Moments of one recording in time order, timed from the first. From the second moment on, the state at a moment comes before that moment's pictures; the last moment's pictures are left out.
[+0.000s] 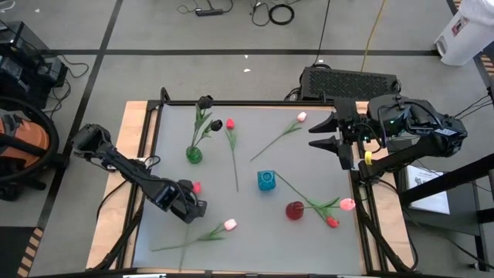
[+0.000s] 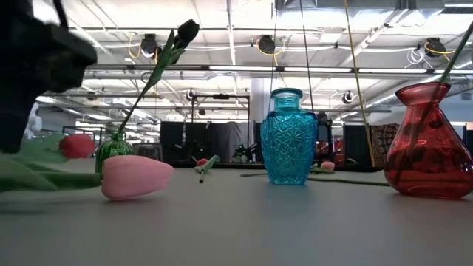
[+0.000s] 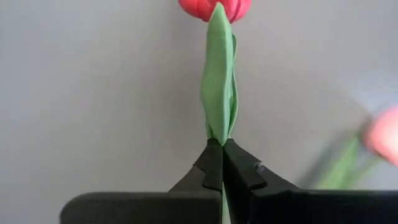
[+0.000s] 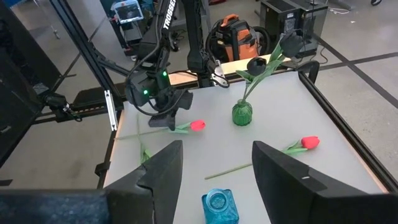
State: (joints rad) left arm -0.58 1.42 0.79 -0.70 -0.07 -1.91; right arm 0.11 1.09 1.64 -0.94 0.11 0.28
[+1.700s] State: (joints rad) left arm -0.30 1.42 1.62 -0.70 -0.73 -0.33; right arm 0.11 1.16 1.64 -0.76 0.10 0.37
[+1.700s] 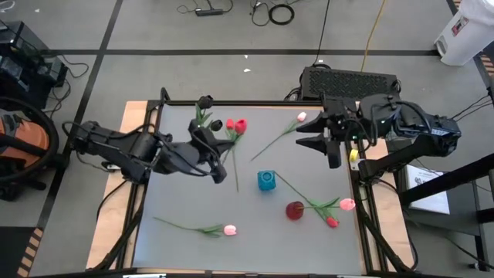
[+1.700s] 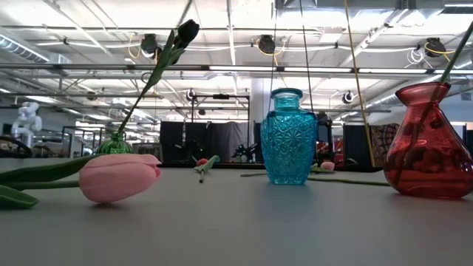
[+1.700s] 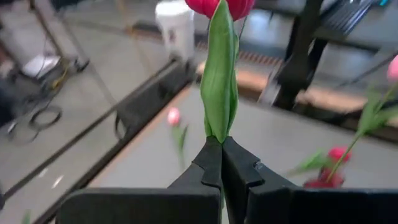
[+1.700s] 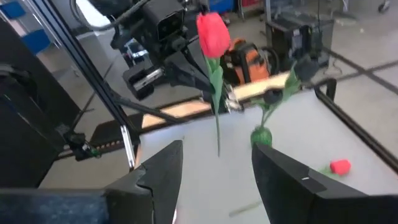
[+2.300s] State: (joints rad) left arm -0.16 1.44 1.63 -0.28 -0.41 -0.17; right arm 0.11 1.20 1.64 -0.54 0.11 0.24
